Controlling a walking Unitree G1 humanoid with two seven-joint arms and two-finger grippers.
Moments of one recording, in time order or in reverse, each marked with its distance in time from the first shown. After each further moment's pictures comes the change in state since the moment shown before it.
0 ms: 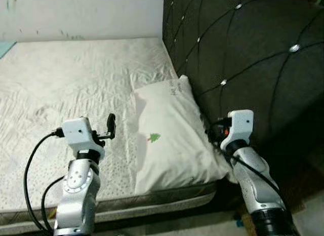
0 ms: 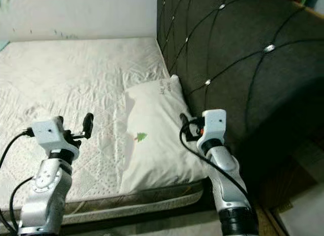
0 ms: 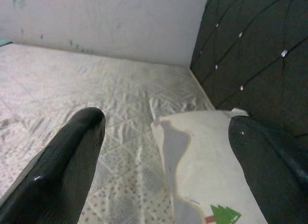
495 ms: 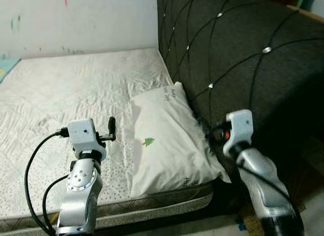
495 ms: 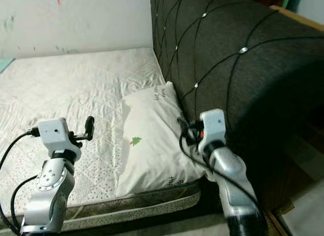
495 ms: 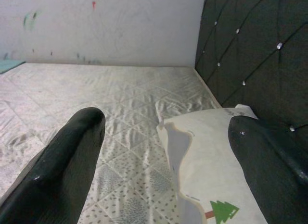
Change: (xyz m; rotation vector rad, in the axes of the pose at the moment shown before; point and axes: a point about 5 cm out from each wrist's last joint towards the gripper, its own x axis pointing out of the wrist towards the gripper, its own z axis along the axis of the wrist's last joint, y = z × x) left arm 0.000 0.003 -0.005 0.068 0.043 0.047; right arm -0.017 0.001 0.000 -0.045 0.040 0.115
